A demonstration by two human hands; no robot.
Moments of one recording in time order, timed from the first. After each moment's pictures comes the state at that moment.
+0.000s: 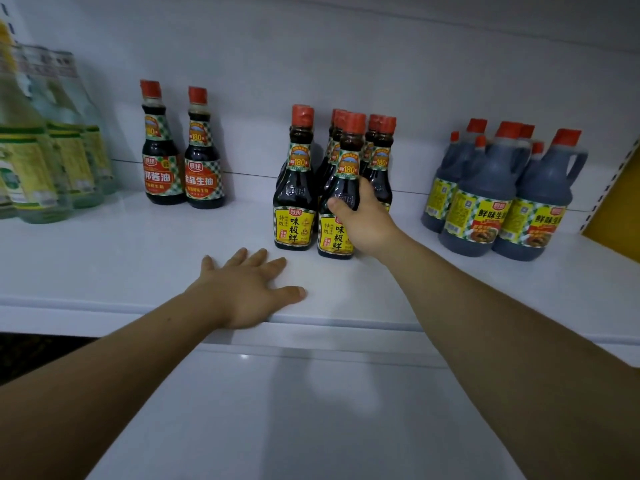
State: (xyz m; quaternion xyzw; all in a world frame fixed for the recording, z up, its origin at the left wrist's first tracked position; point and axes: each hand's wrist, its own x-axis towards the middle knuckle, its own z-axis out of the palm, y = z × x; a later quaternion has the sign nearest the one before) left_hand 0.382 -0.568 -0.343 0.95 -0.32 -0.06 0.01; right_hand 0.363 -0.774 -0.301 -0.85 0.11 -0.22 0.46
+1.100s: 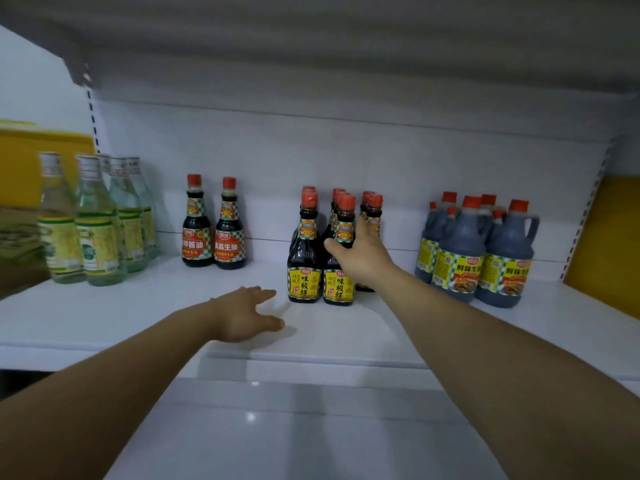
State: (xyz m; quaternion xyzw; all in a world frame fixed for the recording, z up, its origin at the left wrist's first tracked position) left_hand 0.386 -0.532 -0.296 0.94 -0.30 -0.09 0.13; right_hand 0.335 -0.743 -0.248 -0.90 0.14 -0.25 0.33
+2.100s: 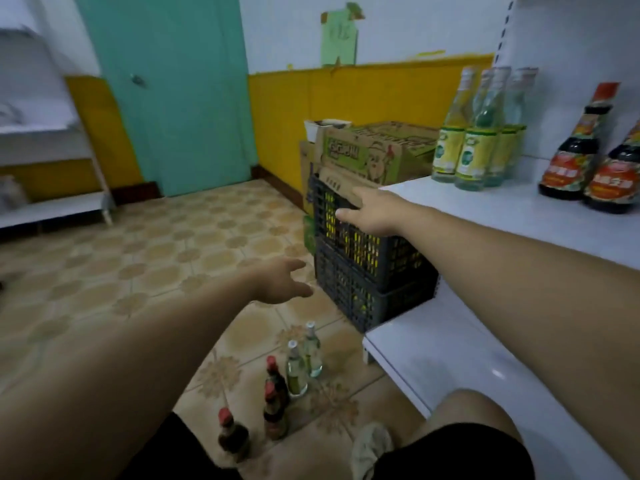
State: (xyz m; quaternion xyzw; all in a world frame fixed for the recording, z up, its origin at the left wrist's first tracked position) left_hand 0.184 -0.193 -0.360 0.95 0.20 -0.11 0.21; right_hand 0.312 -0.334 -0.284 -0.92 -0.36 0.08 0.15
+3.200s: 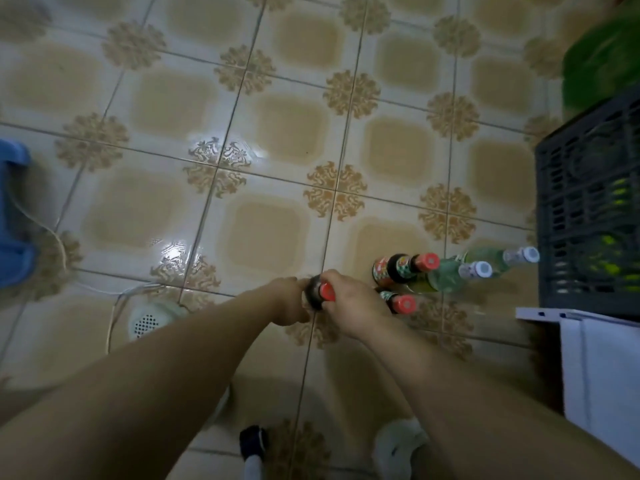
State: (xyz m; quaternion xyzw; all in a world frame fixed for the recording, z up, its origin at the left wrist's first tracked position) left_hand 0.074 0.008 -0.810 0.75 0.42 -0.33 0.39; right_hand 0.197 -0.056 -0.778 -0.73 -0.54 0.42 -0.07
